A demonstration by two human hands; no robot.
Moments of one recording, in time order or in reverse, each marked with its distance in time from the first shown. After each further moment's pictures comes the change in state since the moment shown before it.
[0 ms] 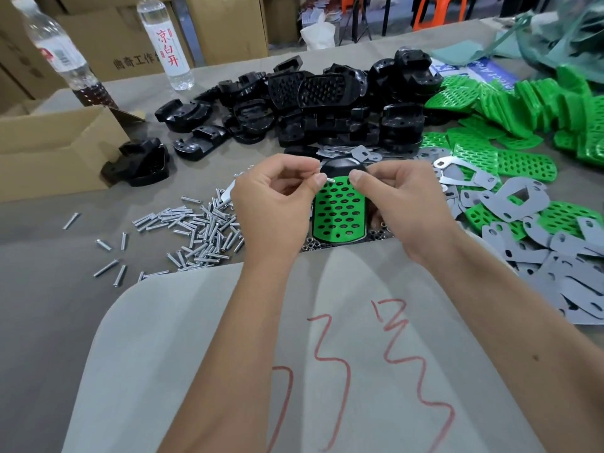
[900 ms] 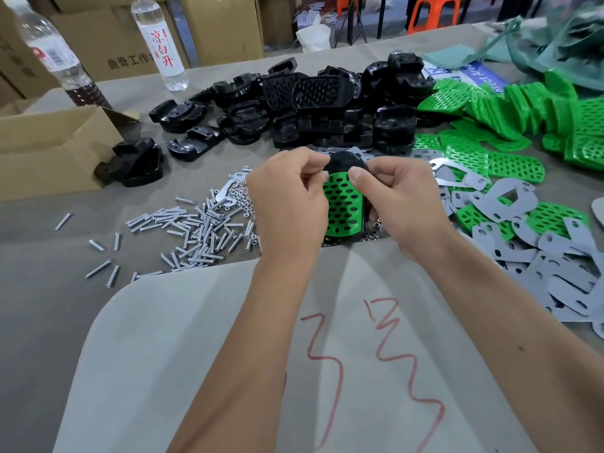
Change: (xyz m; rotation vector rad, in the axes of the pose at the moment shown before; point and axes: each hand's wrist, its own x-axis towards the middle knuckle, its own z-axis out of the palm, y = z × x) left_hand 0.000 0.007 0.019 0.385 0.021 0.211; right_hand 0.002 0.000 -0.003 -0.064 0.045 -0.118
